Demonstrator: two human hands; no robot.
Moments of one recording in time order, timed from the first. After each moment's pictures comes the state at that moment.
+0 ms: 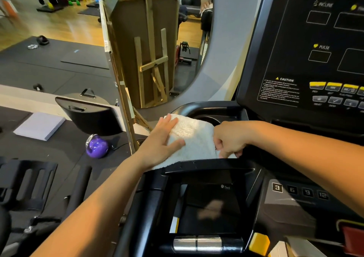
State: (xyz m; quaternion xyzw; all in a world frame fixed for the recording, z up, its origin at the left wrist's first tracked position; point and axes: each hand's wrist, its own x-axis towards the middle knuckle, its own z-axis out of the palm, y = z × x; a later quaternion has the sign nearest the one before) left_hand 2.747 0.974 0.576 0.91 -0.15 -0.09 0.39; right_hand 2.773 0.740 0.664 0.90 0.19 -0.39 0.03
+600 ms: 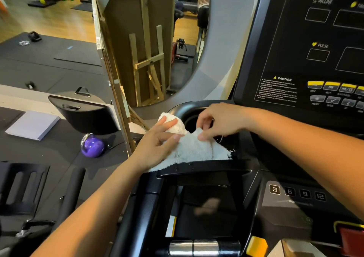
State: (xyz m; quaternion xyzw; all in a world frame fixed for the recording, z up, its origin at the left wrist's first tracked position) left_hand 2.746 0.972 0.577 0.88 -0.19 -0.03 0.44; right_hand 2.785 0.747 0.692 0.93 0.19 -0.28 -0.15
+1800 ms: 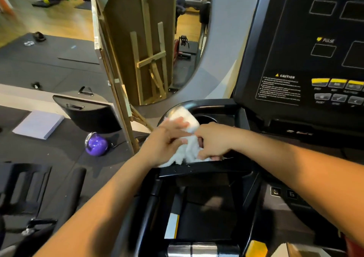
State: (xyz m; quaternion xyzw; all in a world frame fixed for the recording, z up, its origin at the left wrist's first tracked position) left_hand 2.762 0.954 0.574 0.90 -0.27 0.03 0.35; right_hand 2.767 0.759 0.648 0.93 0.22 -0.29 -0.09
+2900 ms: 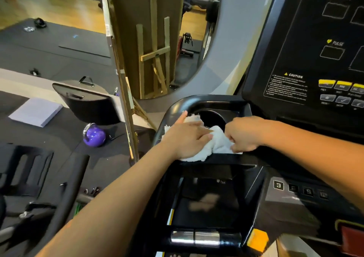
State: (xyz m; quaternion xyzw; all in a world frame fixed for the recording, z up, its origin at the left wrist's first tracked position) left_hand 2.757 0.910 0.584 0.93 -0.31 -0.05 0.19; right_hand 2.764 0.720 0.661 0.92 0.25 -0.25 0.19
